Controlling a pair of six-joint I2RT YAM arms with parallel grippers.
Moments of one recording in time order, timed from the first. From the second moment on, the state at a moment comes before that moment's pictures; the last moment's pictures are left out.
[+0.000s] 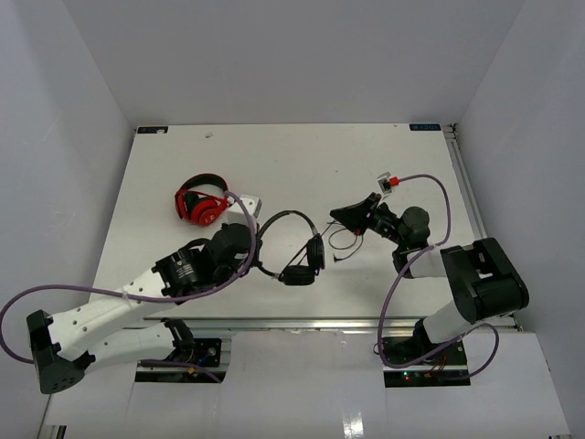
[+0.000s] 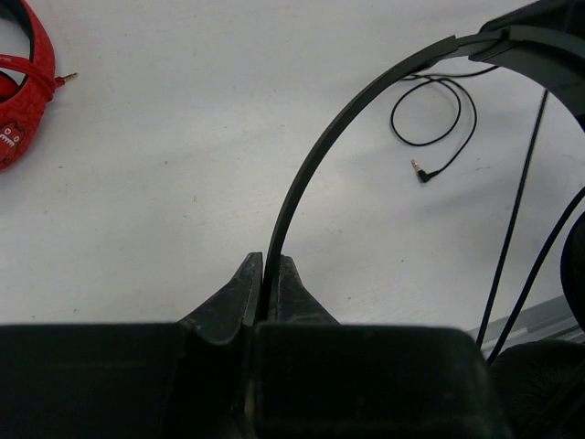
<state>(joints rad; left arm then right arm) -1.03 0.93 0.90 -0.56 -0.53 -0.50 0.30 1.54 0.39 1.26 -0.73 0.64</state>
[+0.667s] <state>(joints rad) -1.05 1.21 0.95 -0.56 -0.91 -0.53 0.37 1.32 0.79 0.37 -0.75 0.31</state>
